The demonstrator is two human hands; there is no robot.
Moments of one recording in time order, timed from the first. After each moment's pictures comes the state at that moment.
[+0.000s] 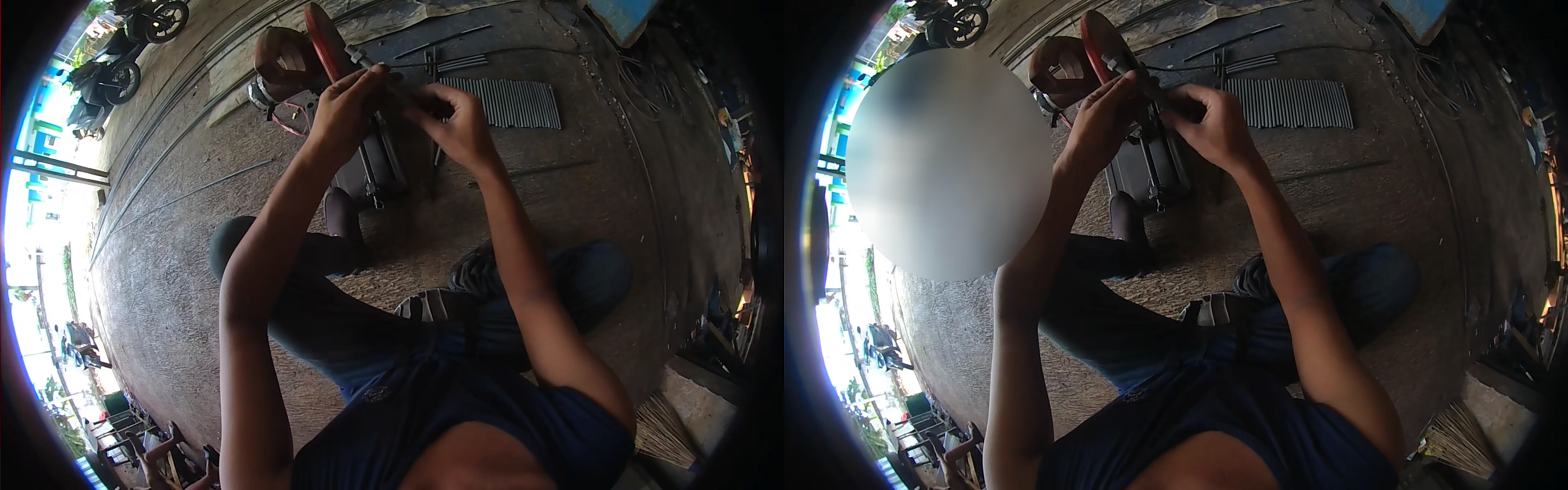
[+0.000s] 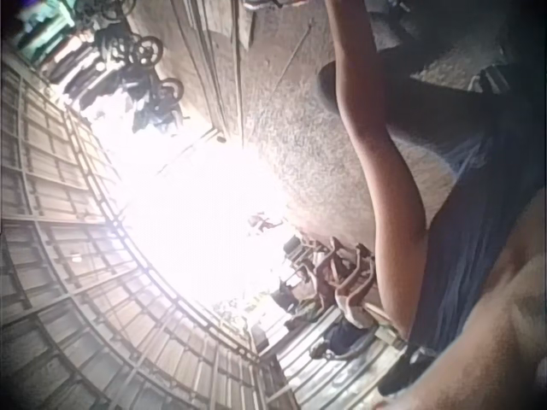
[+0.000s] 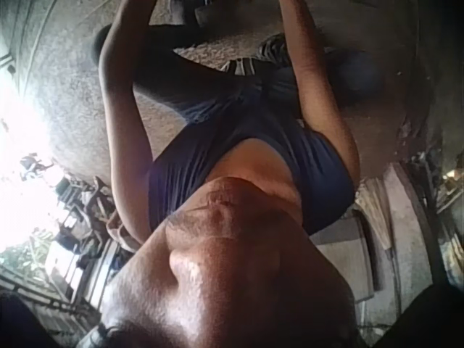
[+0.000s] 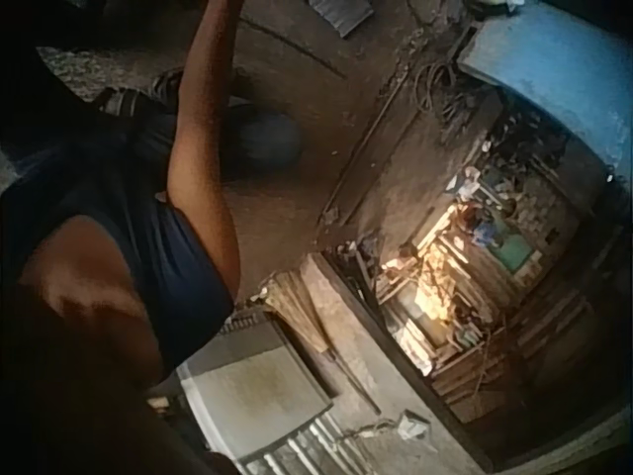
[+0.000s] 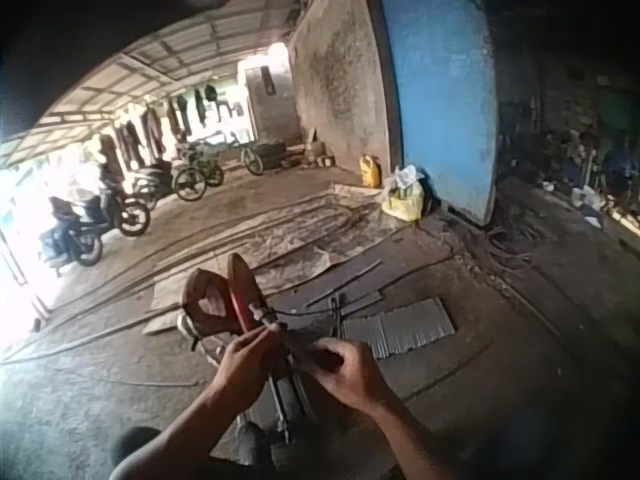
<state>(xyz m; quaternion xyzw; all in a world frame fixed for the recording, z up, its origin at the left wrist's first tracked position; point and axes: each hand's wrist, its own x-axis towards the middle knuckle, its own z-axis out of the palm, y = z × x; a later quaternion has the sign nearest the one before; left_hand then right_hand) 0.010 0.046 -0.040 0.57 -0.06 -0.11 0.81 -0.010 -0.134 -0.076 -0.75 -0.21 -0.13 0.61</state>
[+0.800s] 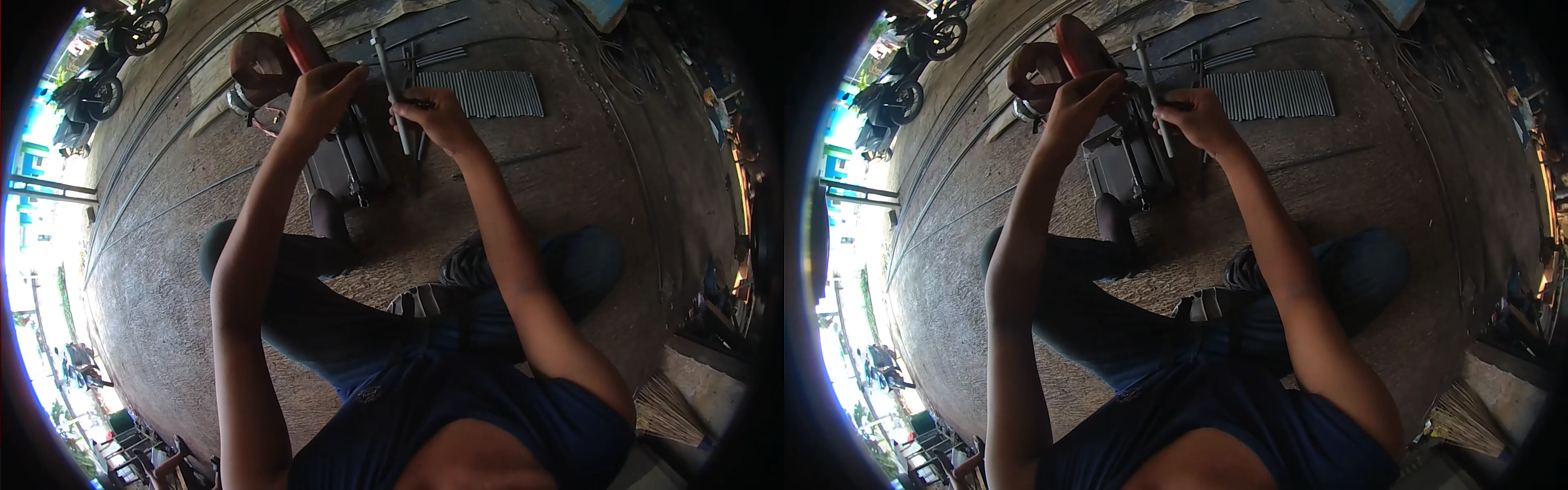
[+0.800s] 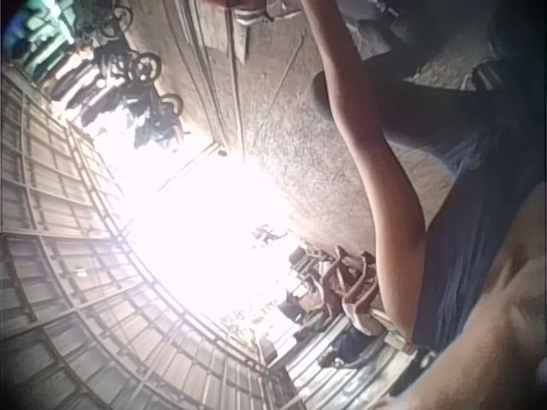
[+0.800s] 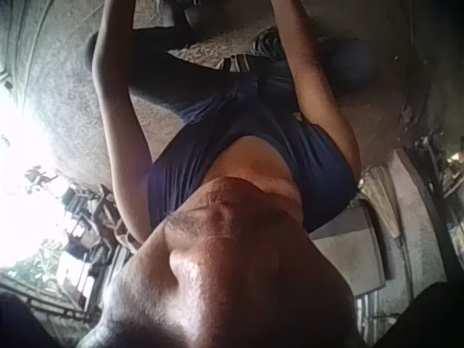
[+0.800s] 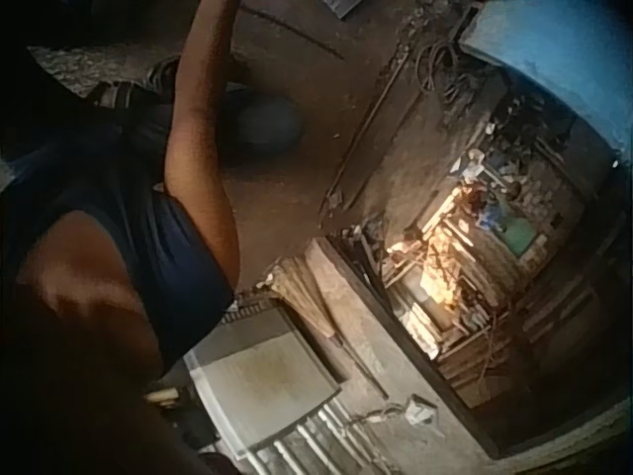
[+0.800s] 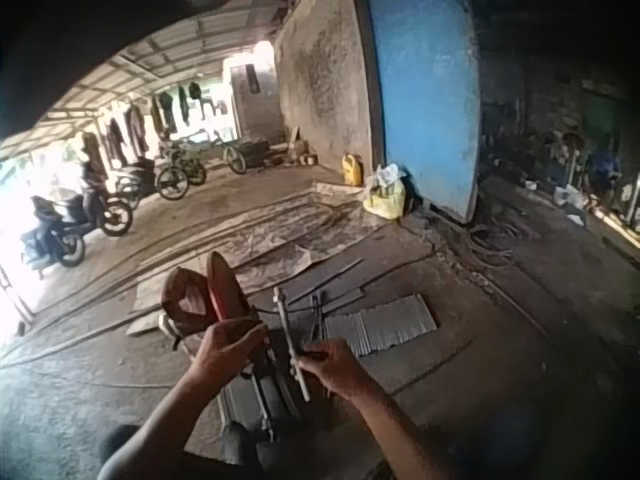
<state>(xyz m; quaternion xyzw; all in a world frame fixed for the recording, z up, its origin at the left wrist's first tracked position) 0.030 0.054 -0.041 0.79 -0.15 -0.02 0.60 0.007 -0.148 -0.110 -0.67 -0.13 0.04 0.73</state>
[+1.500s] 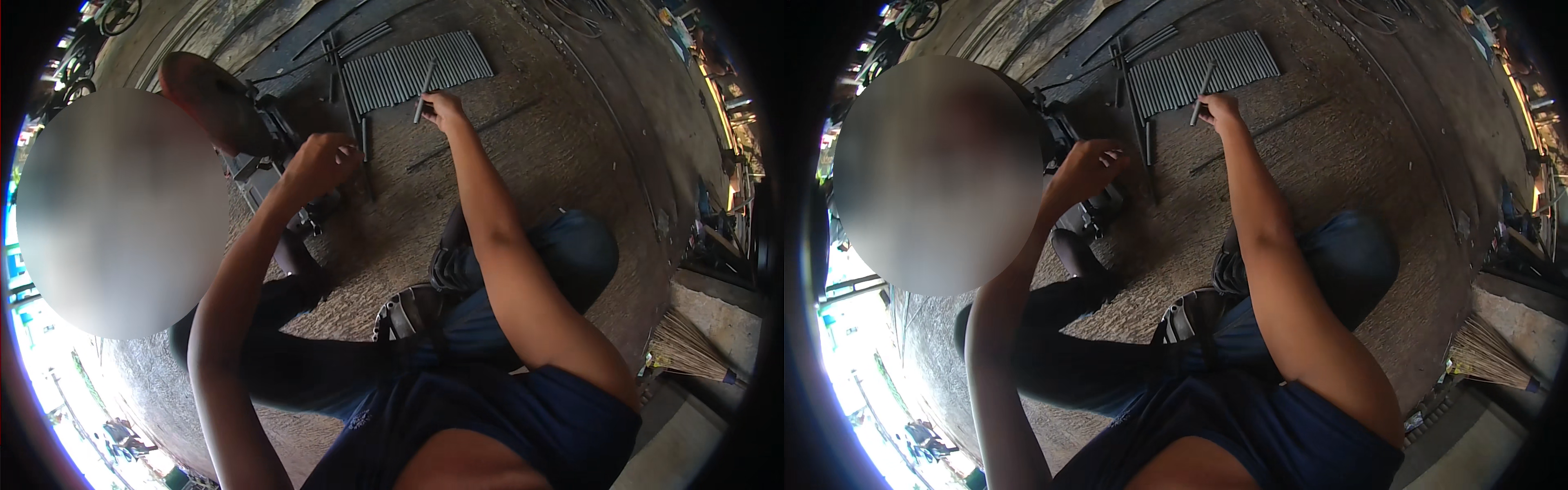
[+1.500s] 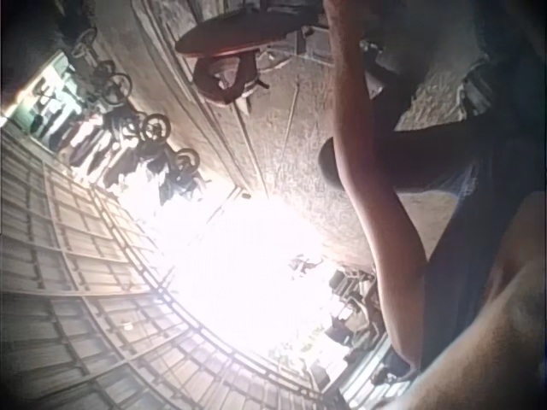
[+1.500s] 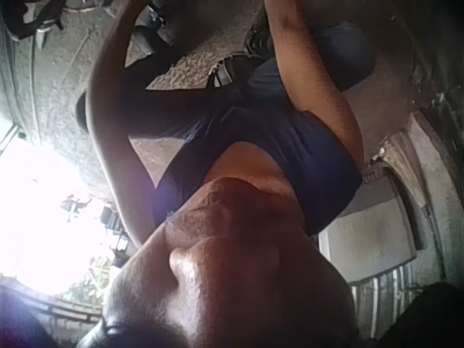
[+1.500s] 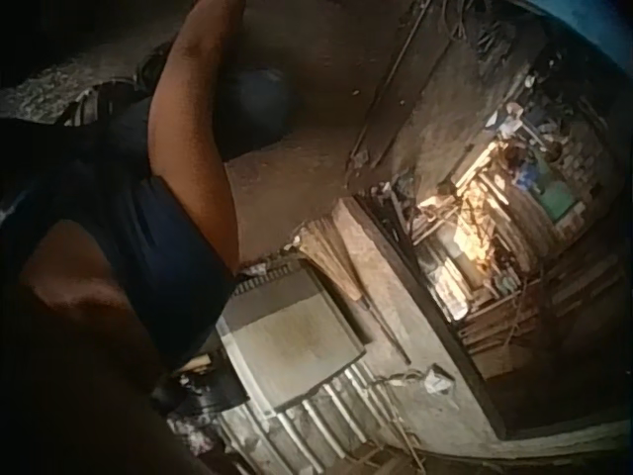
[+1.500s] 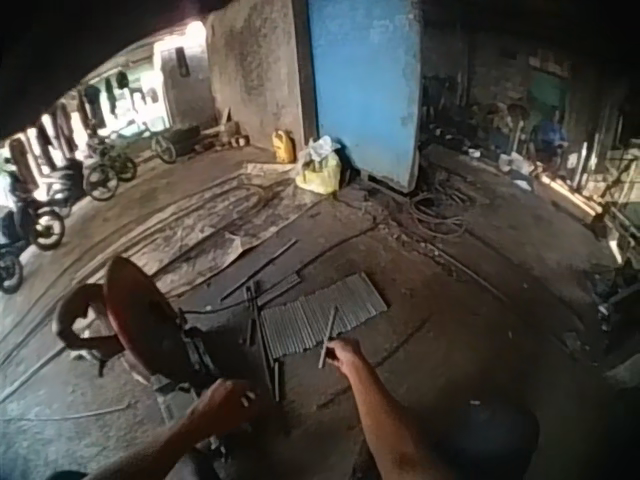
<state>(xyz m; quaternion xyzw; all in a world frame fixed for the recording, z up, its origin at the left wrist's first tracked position) 0.057 -0.027 -0.159 0.87 -0.35 -0.16 0.30 0.093 -0.317 -0.316 -0.51 0.37 0.04 0.78</state>
